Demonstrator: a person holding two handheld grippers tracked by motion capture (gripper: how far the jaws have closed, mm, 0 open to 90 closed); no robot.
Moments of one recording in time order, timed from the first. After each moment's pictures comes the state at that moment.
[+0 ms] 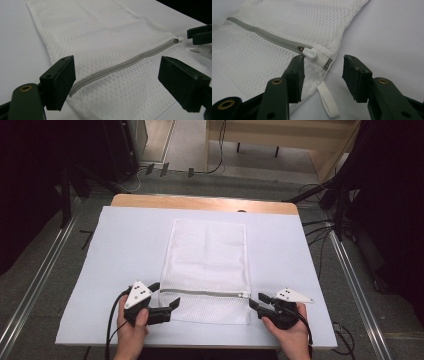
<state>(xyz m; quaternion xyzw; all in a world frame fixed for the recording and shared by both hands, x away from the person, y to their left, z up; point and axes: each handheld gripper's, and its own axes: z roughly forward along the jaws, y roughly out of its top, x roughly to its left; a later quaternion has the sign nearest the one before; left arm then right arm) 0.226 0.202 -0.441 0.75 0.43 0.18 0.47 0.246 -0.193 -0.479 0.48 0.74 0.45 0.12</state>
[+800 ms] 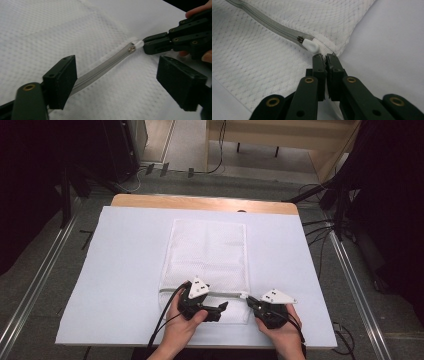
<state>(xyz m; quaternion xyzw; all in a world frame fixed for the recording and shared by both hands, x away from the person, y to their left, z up) 0.255 0.077 -0.452 0.80 0.38 0.09 0.45 0.247 -0.170 -0.488 0.44 0.79 0.40 0.16</state>
